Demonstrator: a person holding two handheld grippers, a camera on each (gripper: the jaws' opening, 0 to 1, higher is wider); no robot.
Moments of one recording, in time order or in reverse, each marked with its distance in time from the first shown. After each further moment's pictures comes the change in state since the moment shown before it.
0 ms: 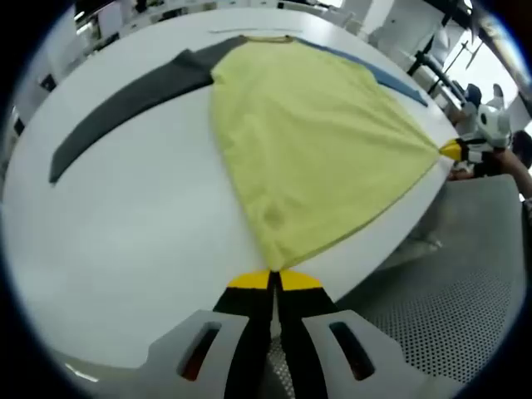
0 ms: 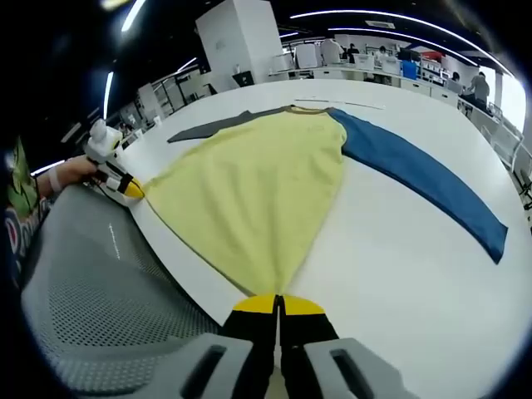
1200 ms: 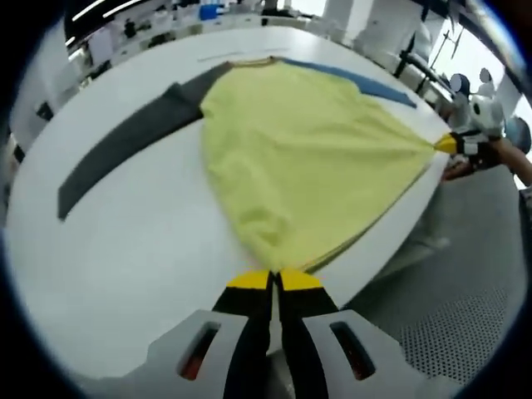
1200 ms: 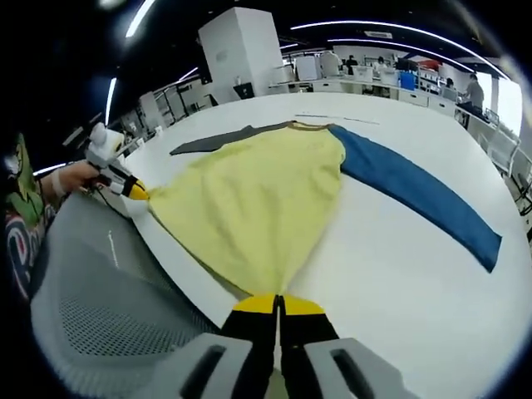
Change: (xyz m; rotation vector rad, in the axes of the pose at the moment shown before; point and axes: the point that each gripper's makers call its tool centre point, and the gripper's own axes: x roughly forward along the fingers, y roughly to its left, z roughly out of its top) left arm -0.005 -0.007 0.023 0.099 -0.071 0.021; right arm -0.011 0.006 0.013 0.006 -0.062 0.001
